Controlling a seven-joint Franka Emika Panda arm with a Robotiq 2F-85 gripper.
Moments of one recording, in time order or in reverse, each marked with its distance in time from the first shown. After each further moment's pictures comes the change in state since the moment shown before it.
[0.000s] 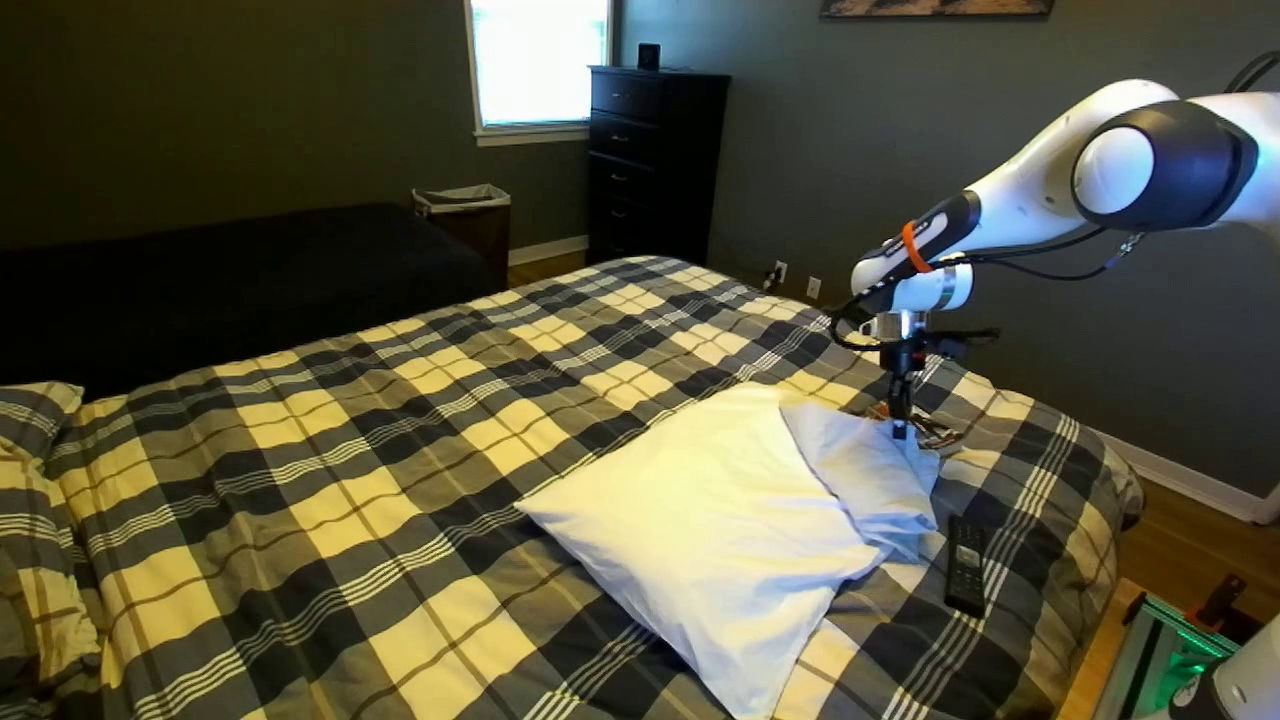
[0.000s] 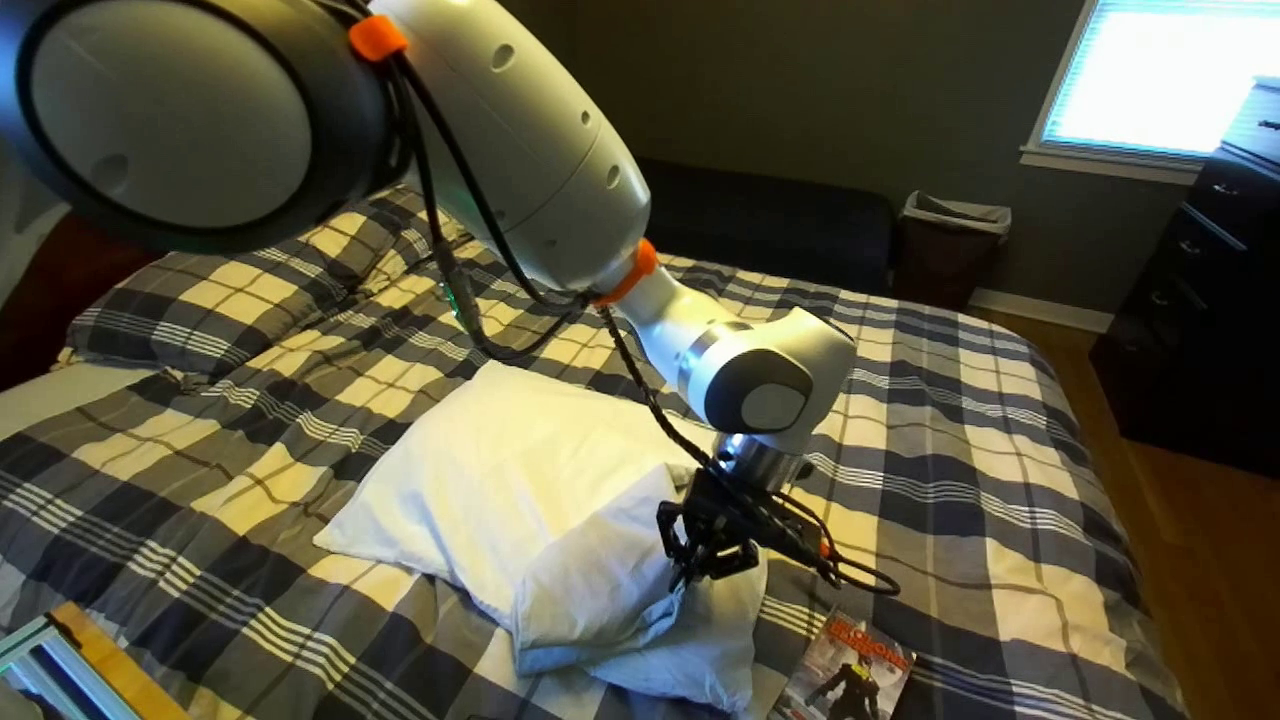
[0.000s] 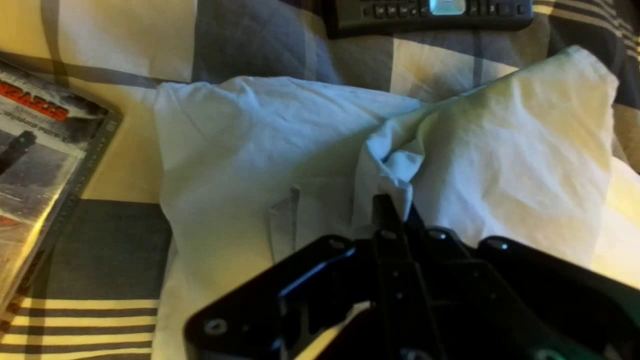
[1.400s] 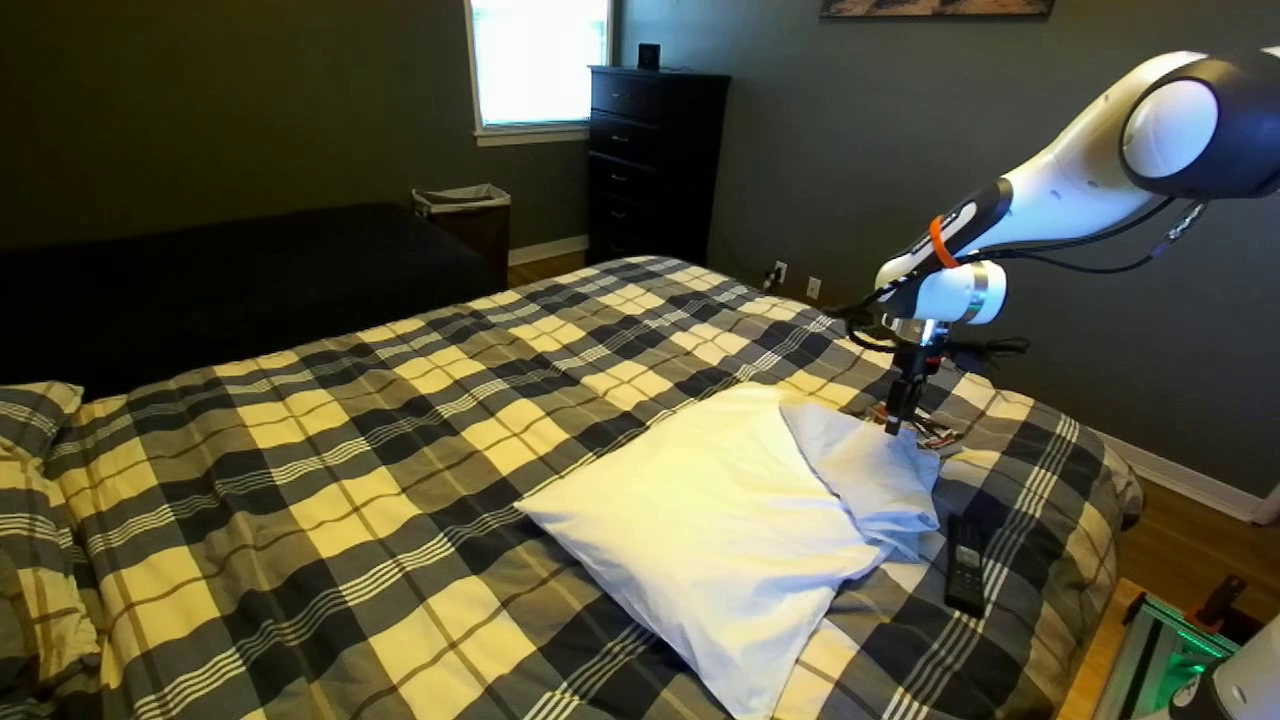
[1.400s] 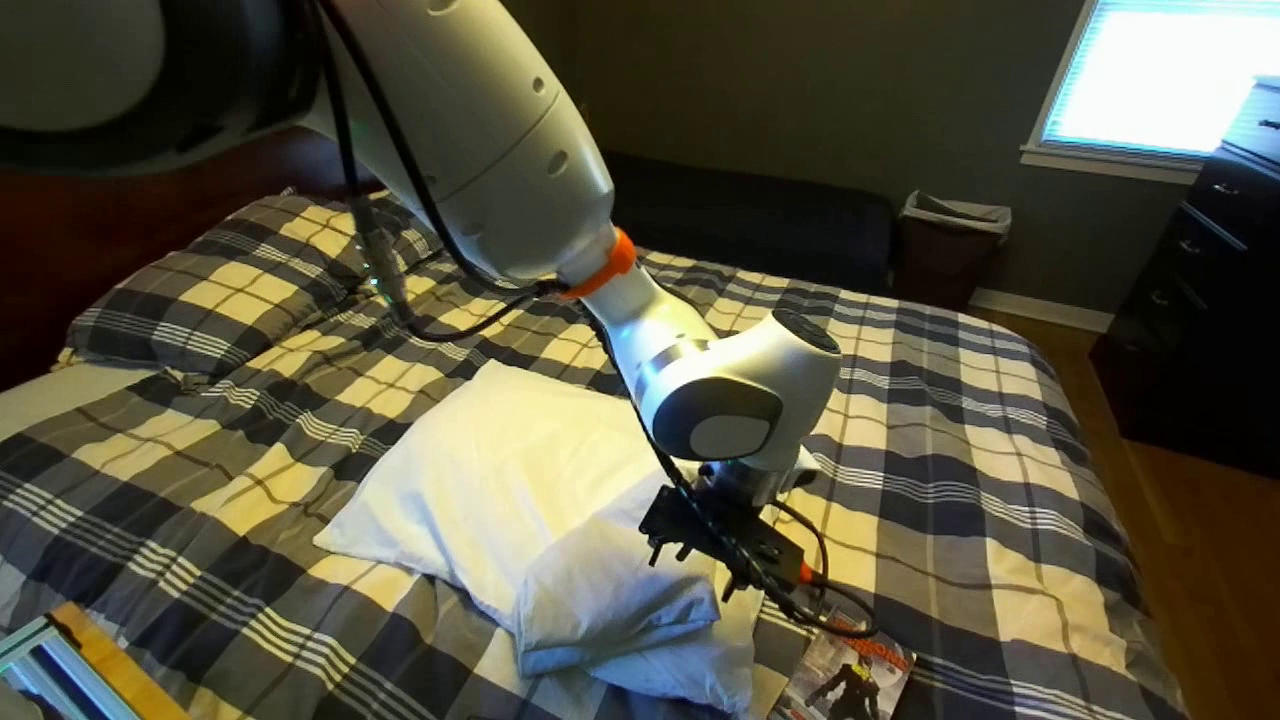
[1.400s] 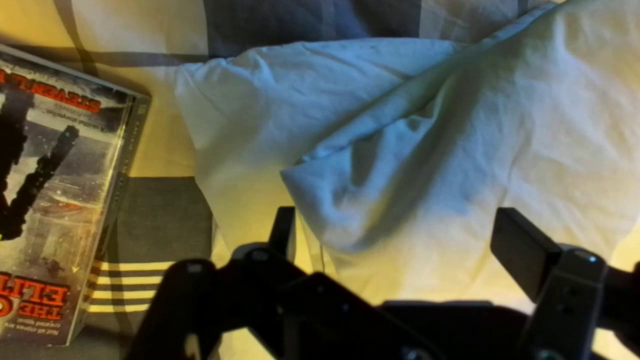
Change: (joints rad) arm 0.000 -0.126 -0.022 -0.232 0.130 0.323 -0.002
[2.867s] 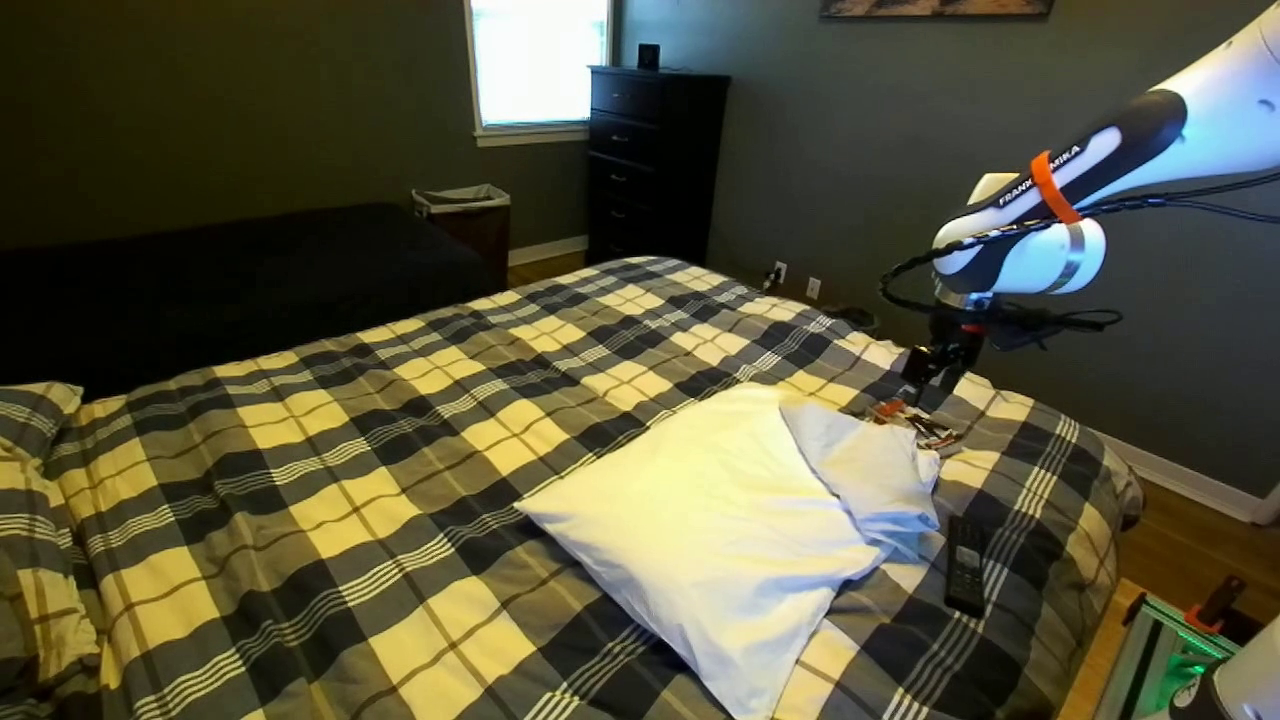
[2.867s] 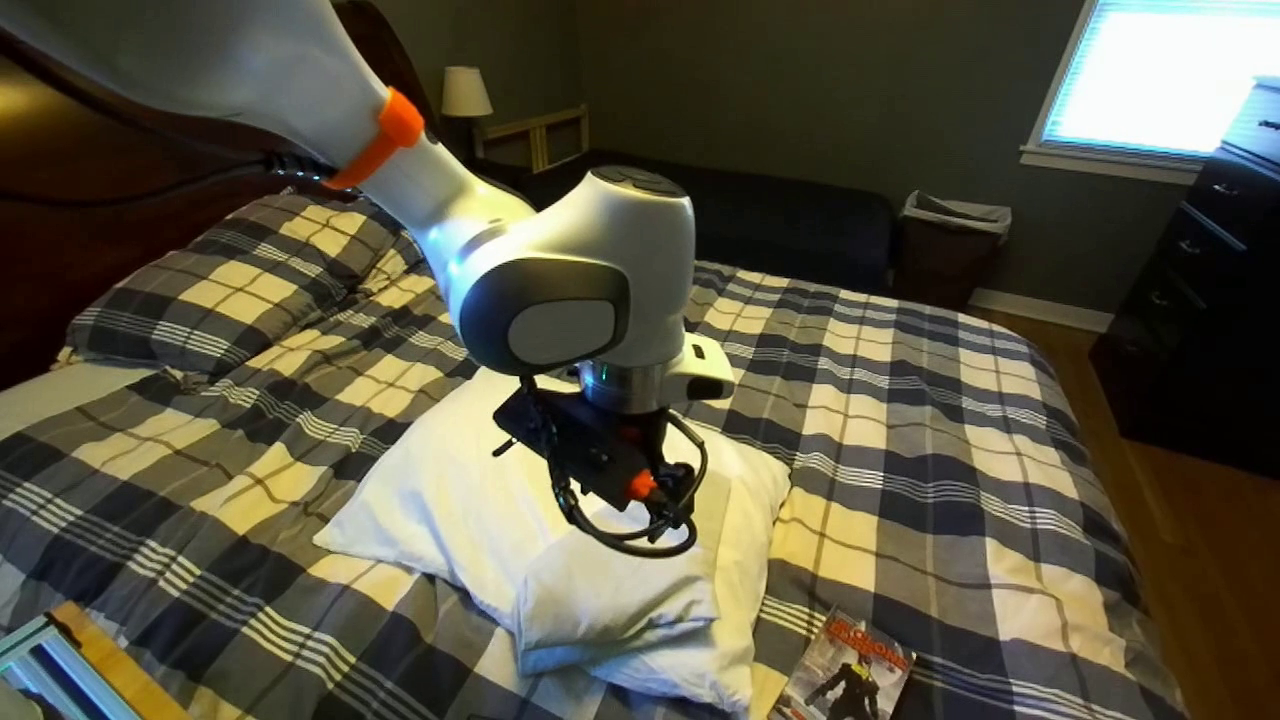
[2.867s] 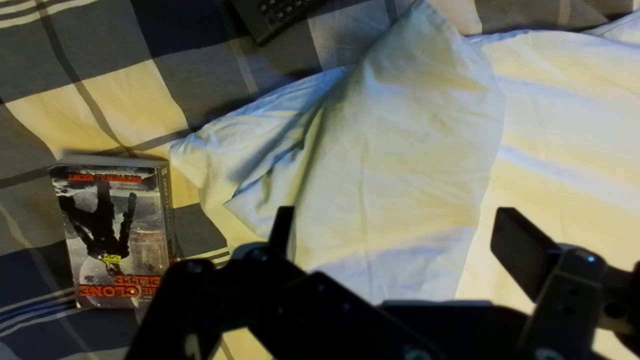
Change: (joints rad) arm 0.252 -0.538 -0.171 -0.493 -0.131 0.177 0.477
